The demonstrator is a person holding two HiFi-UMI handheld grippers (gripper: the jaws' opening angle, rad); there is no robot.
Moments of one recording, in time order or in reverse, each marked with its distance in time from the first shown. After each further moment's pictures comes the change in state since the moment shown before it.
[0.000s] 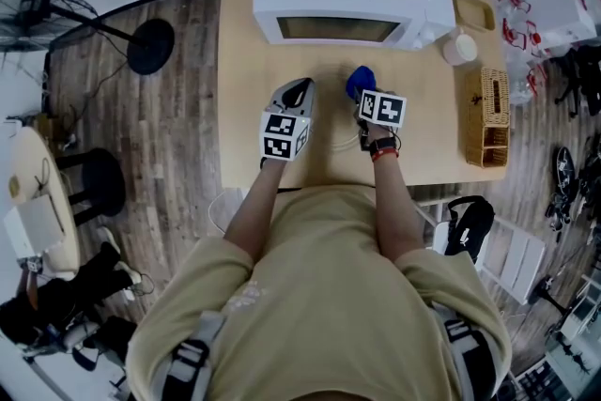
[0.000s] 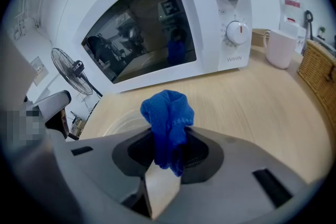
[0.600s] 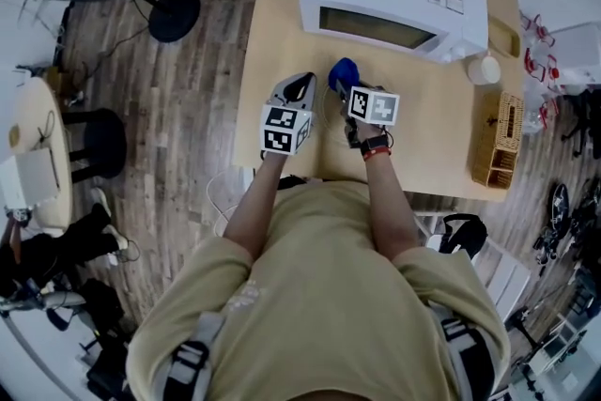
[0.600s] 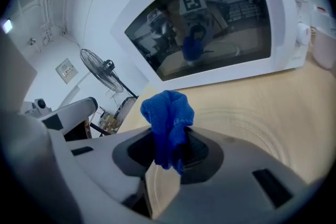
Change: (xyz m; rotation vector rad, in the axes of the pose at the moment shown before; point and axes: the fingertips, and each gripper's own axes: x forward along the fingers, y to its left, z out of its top) left arm -0.053 0.048 0.000 -0.063 0.000 0.131; right arm 0.015 0.134 0.002 -0.081 0.015 0.279
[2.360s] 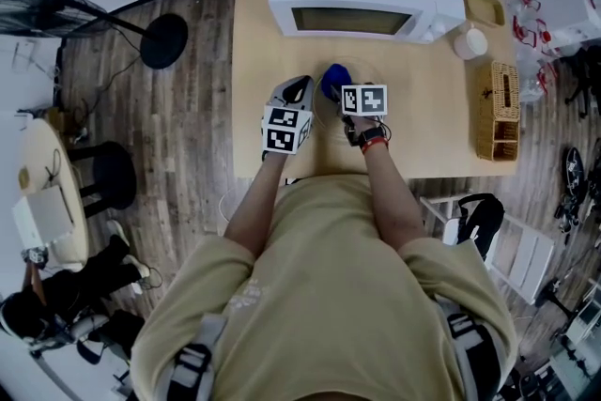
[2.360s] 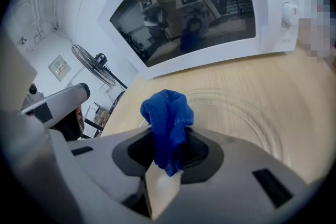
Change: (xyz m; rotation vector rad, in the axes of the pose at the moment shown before) left arm 0.018 -0.026 -0.017 0.110 0.091 -0.072; right arm 0.004 -0.030 -0.034 0.026 0.074 -0.049
